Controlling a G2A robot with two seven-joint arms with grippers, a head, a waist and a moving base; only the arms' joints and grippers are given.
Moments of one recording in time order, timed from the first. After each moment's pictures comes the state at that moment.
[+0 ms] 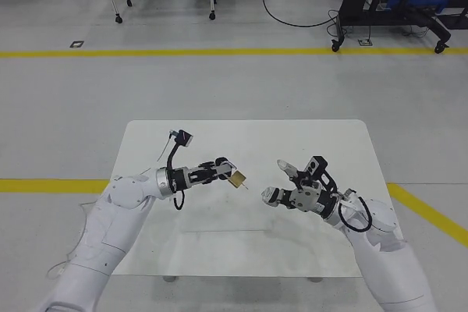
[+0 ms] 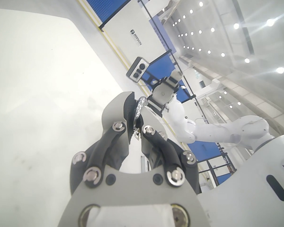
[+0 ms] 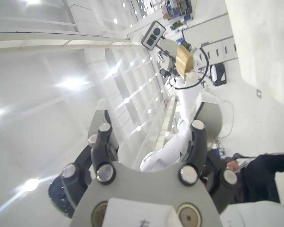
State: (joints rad) left arm 0.76 -1.29 -1.12 -1.09 -0.23 -0.64 -1.00; right arm -1.20 -1.11 1.36 -1.66 0.81 0.33 0.81
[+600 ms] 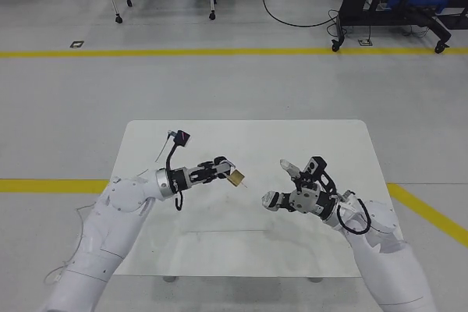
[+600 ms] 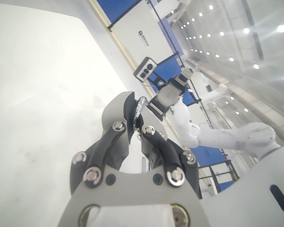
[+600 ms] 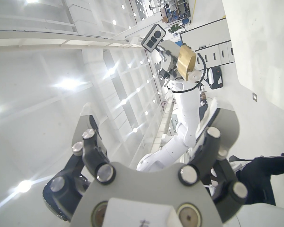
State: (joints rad) left arm 0.82 -1.27 -1.14 -1.20 0.00 -0.52 -0.82; right arm -1.22 -1.10 1.38 -1.69 0.73 0.27 0.81
